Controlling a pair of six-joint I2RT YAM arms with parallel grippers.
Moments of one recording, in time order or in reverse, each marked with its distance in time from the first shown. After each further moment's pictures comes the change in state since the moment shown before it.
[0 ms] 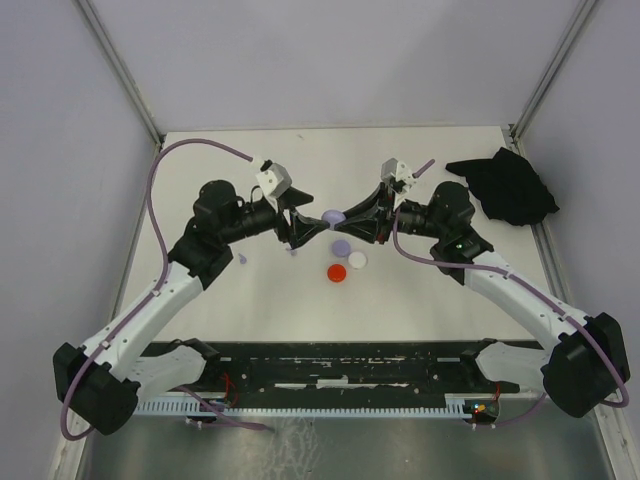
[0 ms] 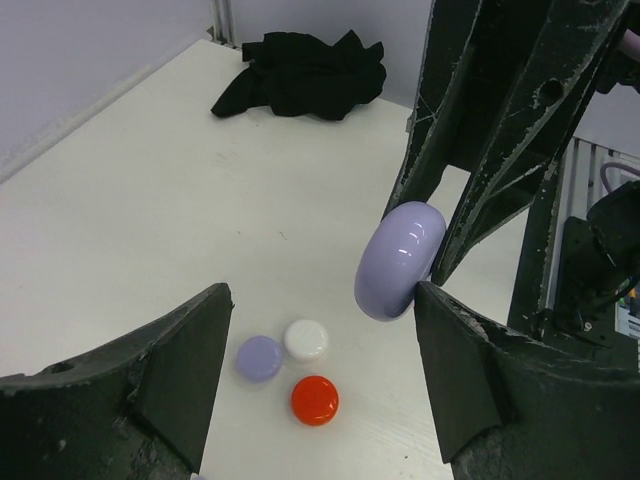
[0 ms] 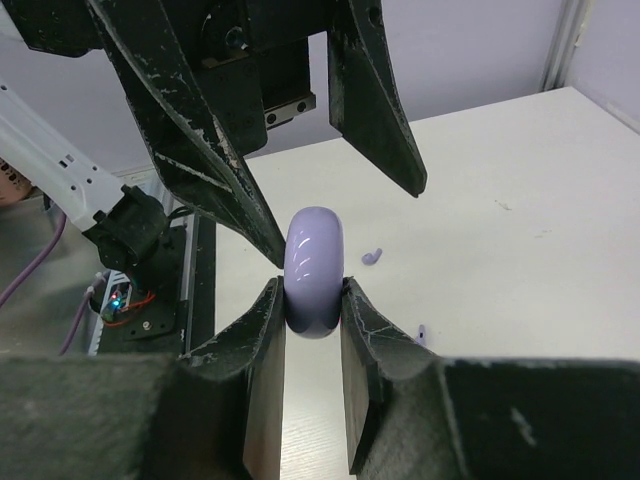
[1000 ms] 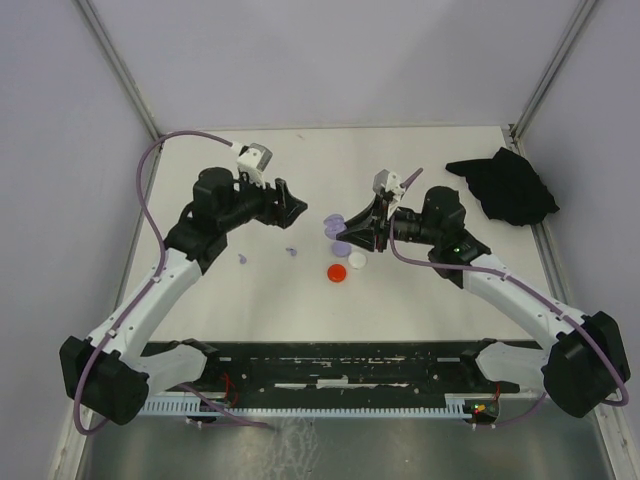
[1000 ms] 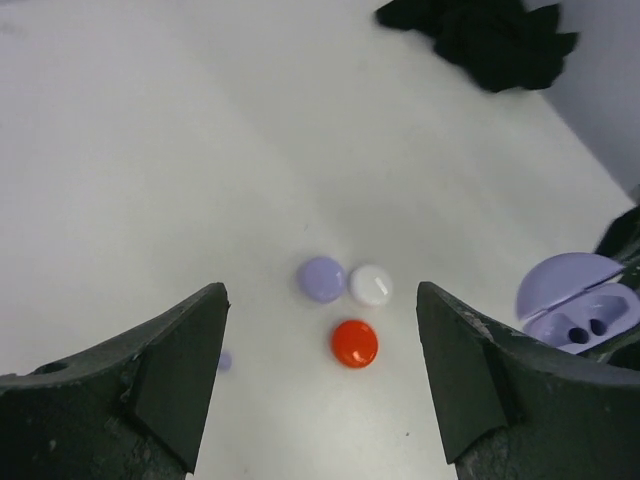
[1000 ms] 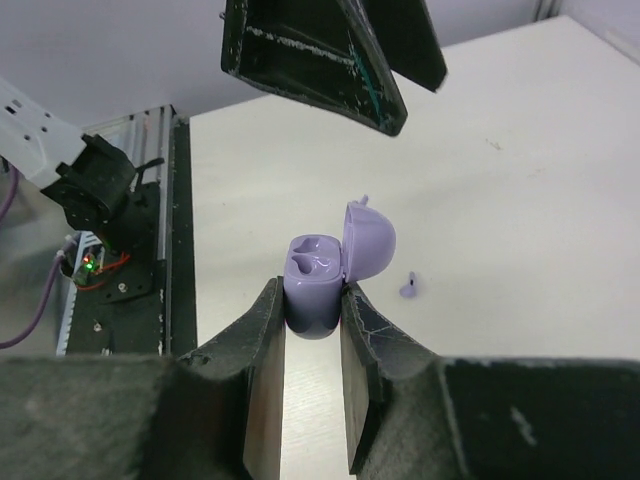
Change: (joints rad) left arm 0.122 0.076 0.079 -0.183 -0.186 -0.206; right arm 0.003 0.000 -0.026 -0.101 0.035 -0.105
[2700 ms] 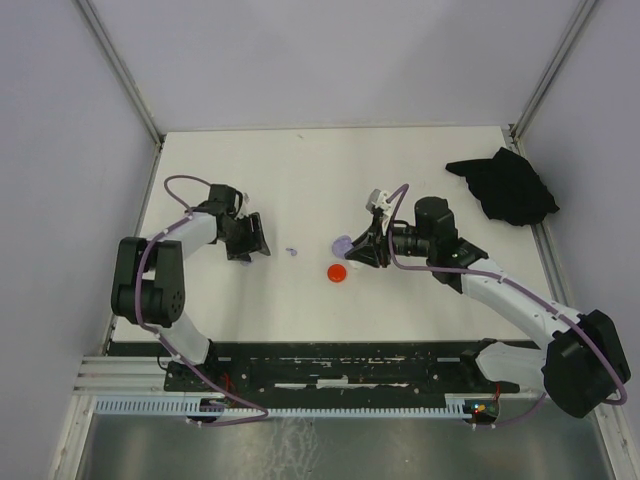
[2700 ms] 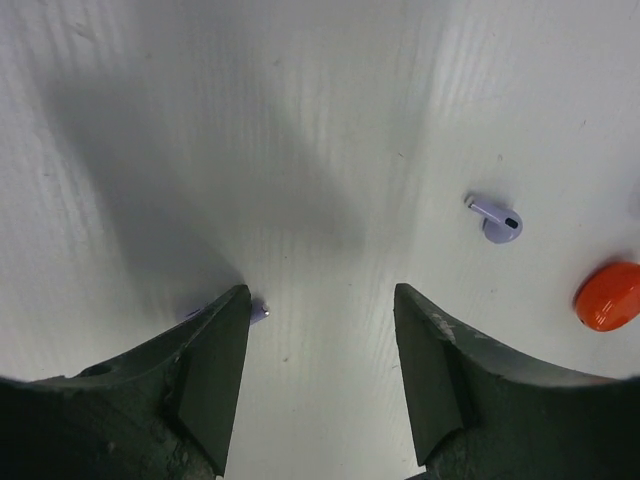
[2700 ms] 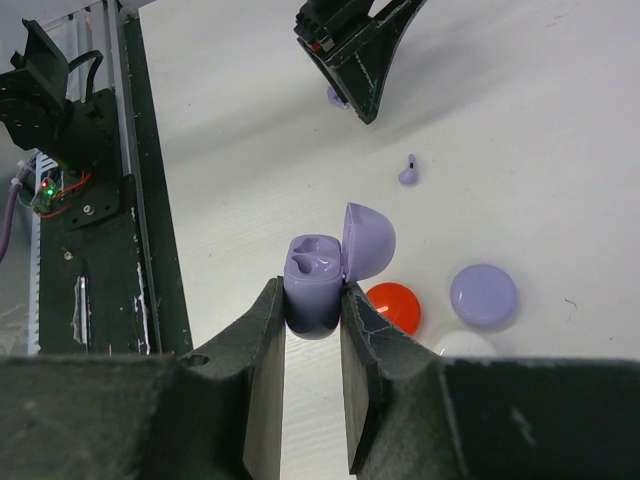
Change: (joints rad) left arm 0.298 0.543 -0.044 -0.336 -0.141 -0.111; right arm 0.000 -0.006 -0.087 -0.219 0.089 -0.137
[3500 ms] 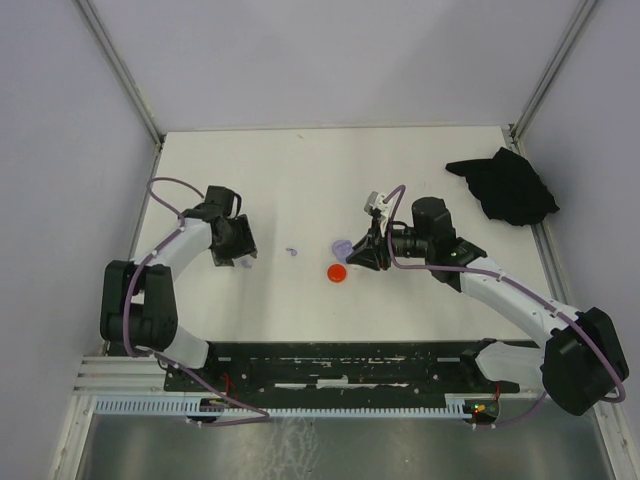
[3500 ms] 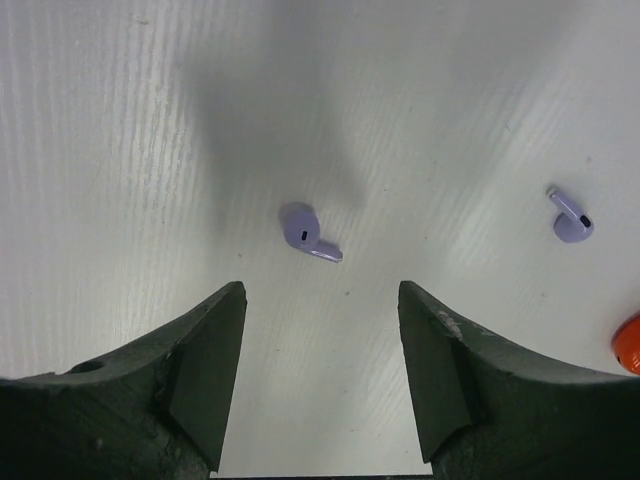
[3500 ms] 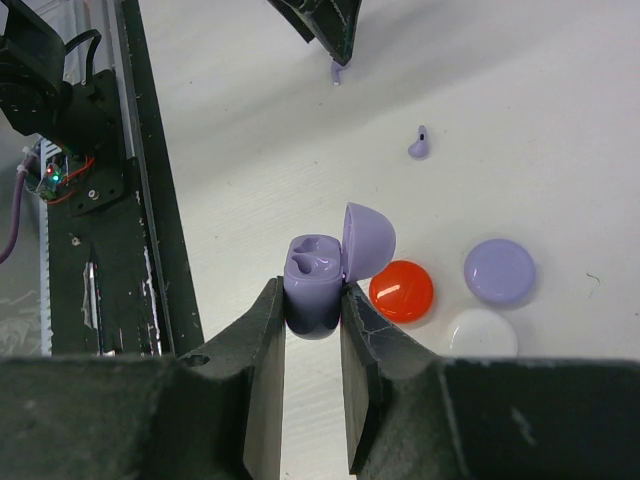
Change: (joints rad) left arm -0.034 -0.164 -0.023 -0.156 -0.242 -0.137; right arm 0.000 0.018 0.011 -0.068 0.000 -0.002
